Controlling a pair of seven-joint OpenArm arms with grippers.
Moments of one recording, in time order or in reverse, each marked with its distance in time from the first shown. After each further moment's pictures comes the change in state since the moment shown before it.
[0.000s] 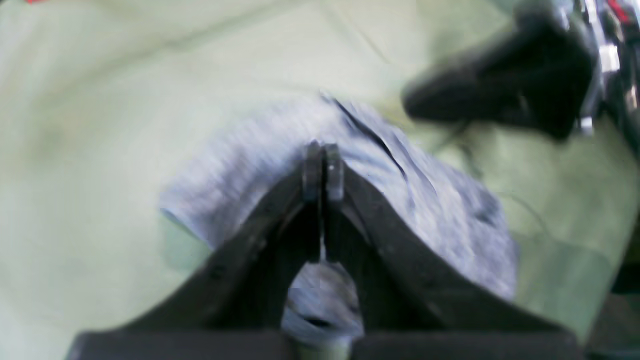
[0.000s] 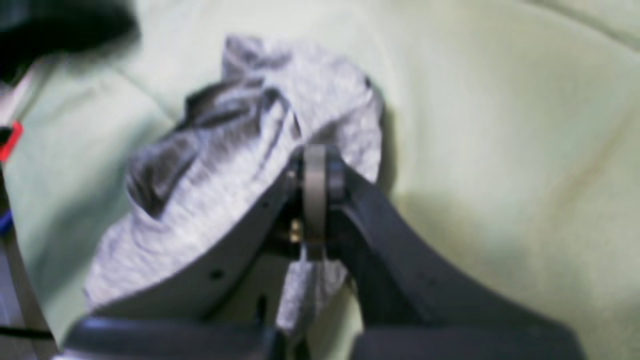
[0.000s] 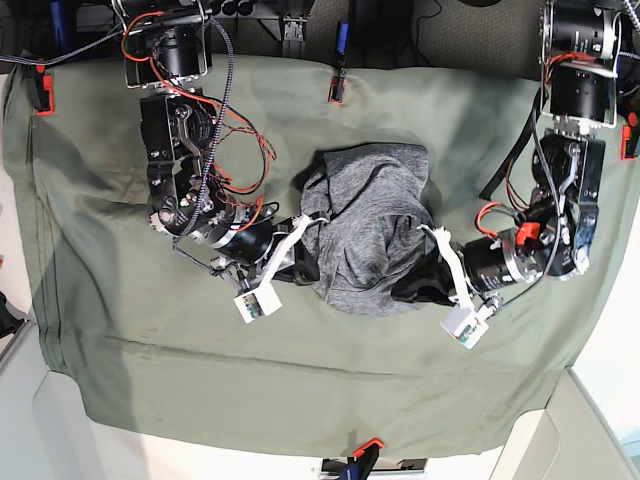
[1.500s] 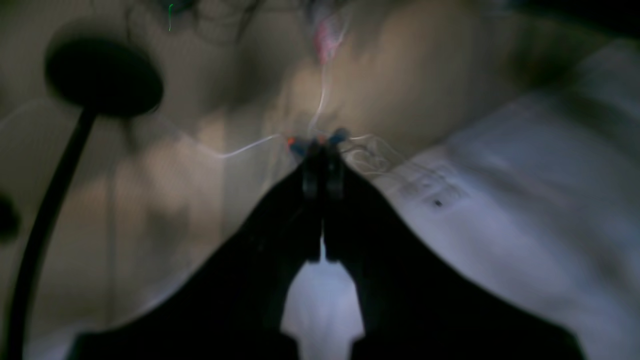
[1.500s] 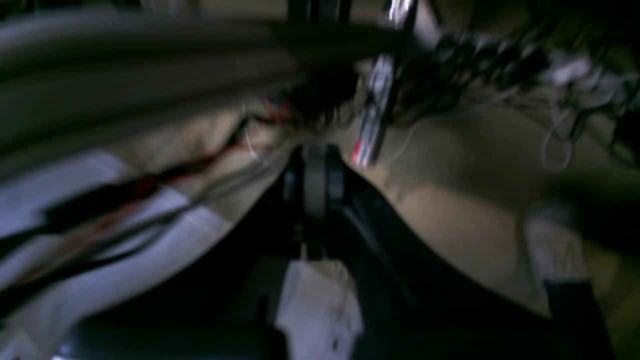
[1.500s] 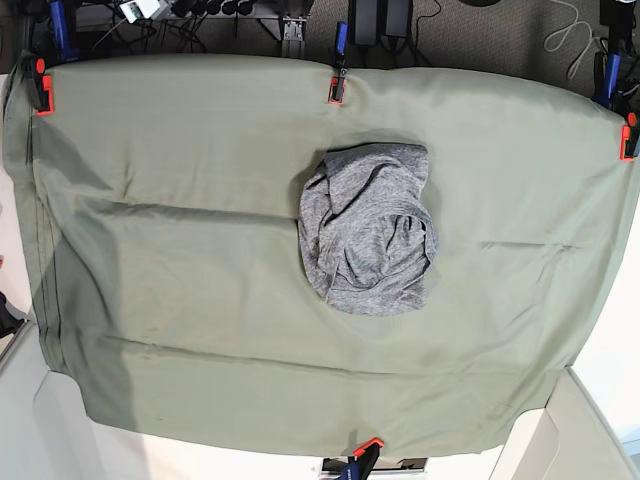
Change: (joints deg) left arm 59.1 1.3 -7.2 -2.7 19.3 9.4 3.0; right arm -58.8 18.2 15.1 16.6 12.7 1.0 -14.4
